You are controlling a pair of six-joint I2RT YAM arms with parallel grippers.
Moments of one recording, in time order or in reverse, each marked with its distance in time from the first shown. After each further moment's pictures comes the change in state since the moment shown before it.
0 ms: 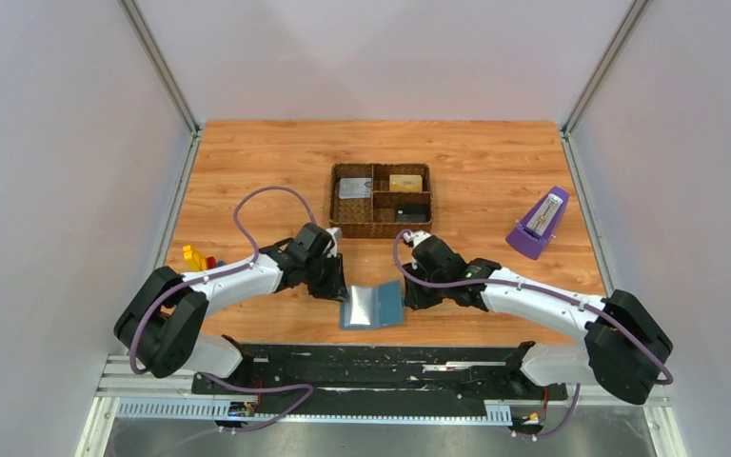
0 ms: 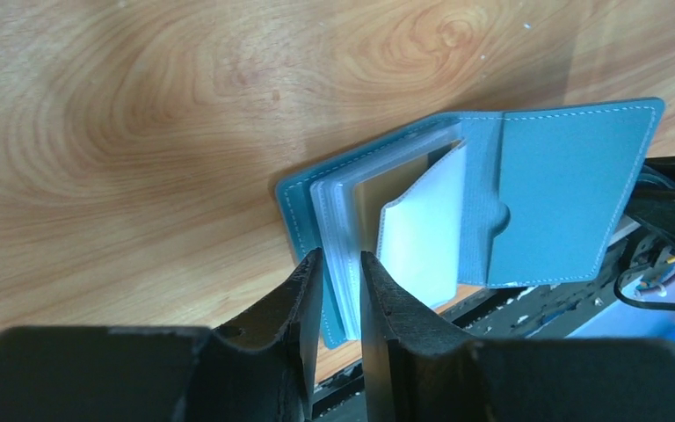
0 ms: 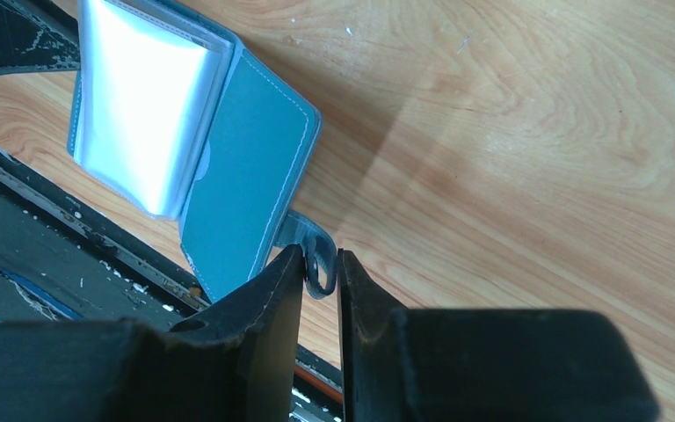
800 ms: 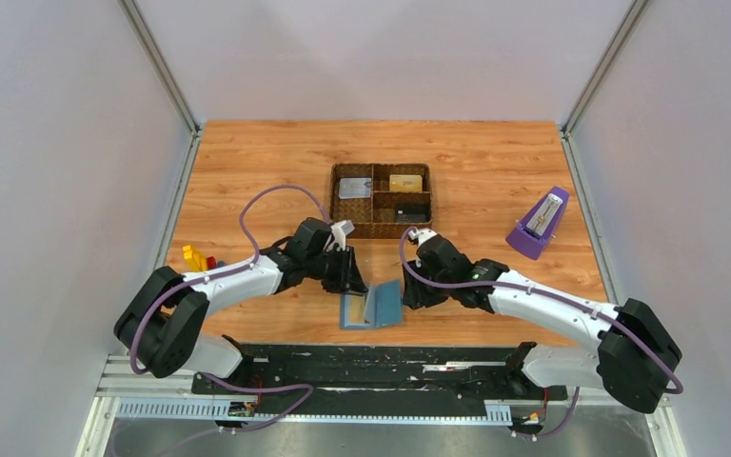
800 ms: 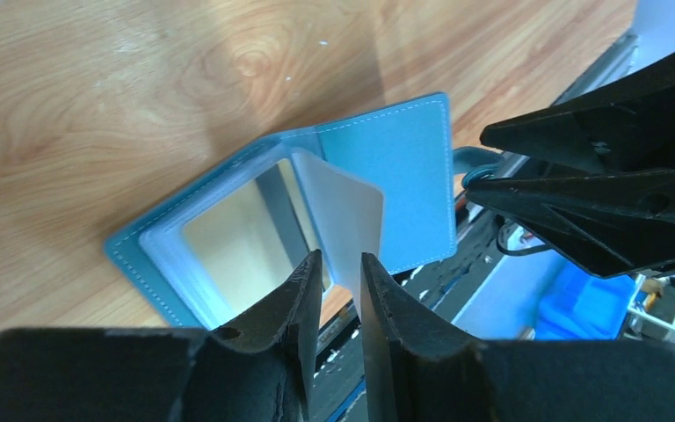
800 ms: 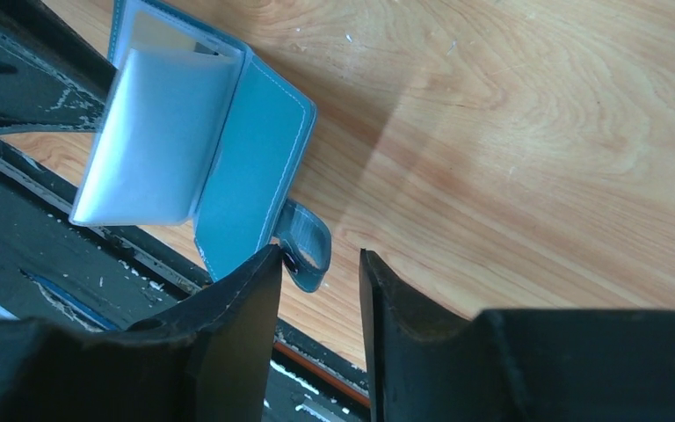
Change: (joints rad) left arm 0.000 0.002 -0.010 0.208 0.225 -0.050; right arm 0.000 -0.059 -0.008 -0.008 0.014 0.023
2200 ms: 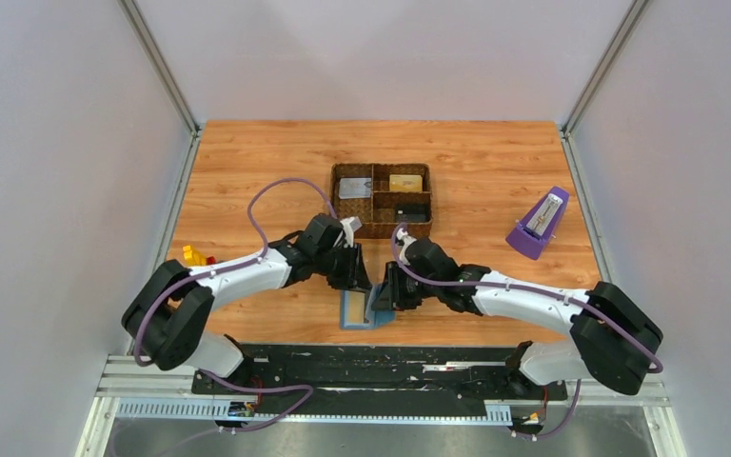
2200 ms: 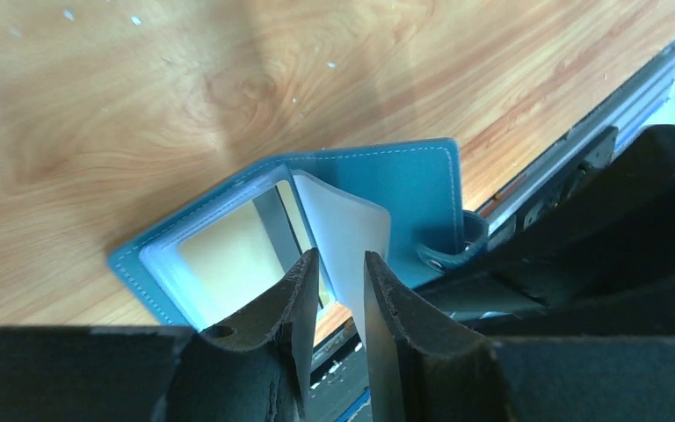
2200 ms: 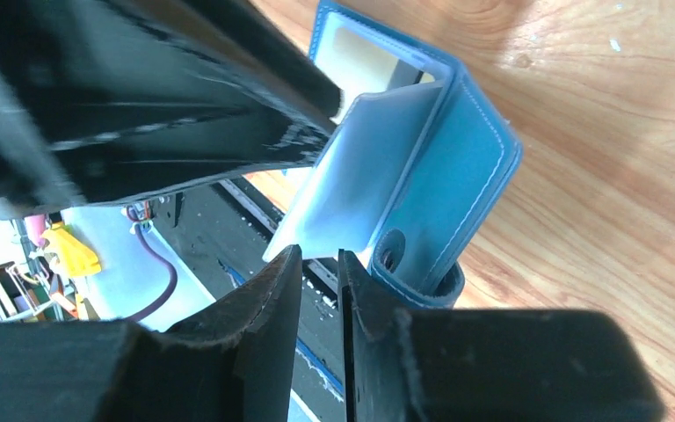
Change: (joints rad) left arm -0.051 0.065 0.077 -0.044 -0.060 -0.006; right arm 0.047 0.103 -0.034 0.320 -0.258 0.318
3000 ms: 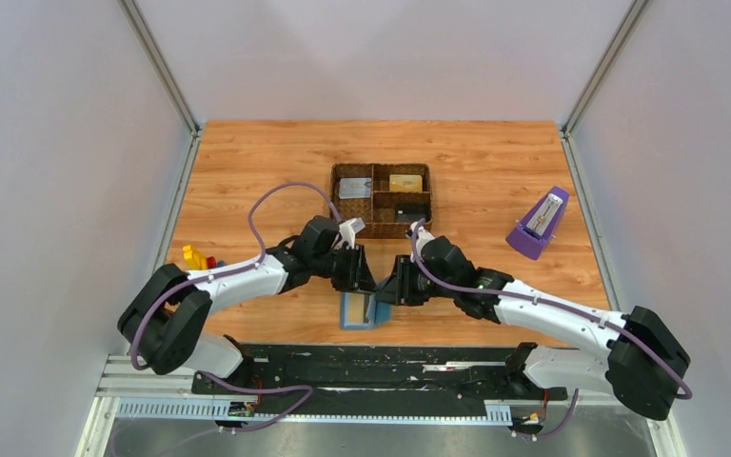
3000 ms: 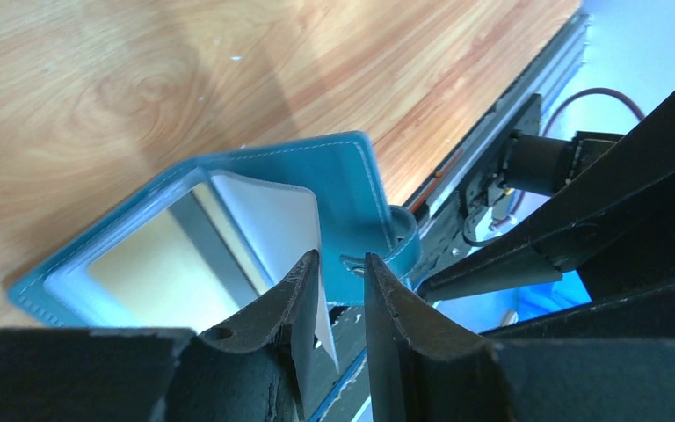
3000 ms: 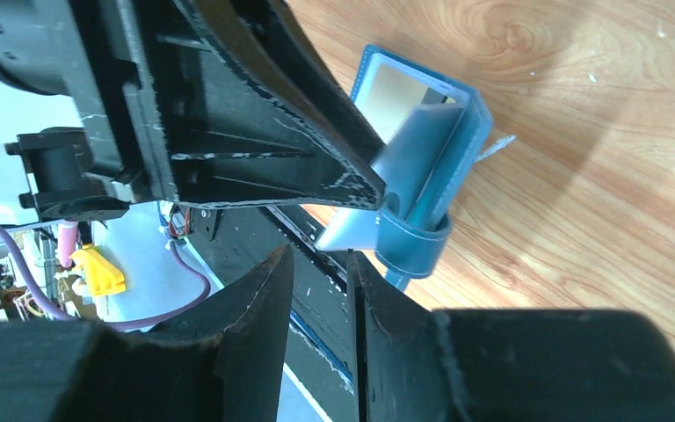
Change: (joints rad) left arm 0.000 -0.055 -0.045 0.096 0.100 -0.021; right arm 0.000 -0.166 -0.031 -0.016 0.069 0.019
